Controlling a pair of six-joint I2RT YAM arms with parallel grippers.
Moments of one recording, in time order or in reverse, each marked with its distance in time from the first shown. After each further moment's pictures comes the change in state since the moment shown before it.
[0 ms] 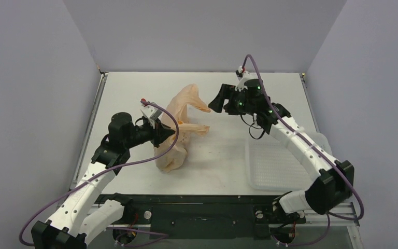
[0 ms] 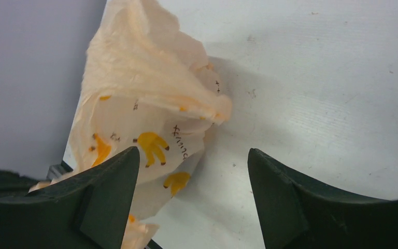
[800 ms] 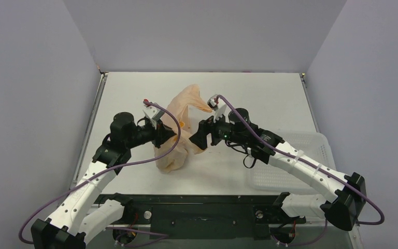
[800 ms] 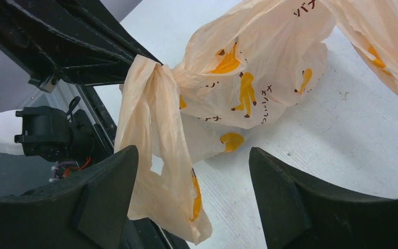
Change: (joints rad) left arm -0.021 0.011 0.006 -0.013 -0.001 0.013; right arm 0.352 -0.248 -0.279 0.199 0.010 -0.235
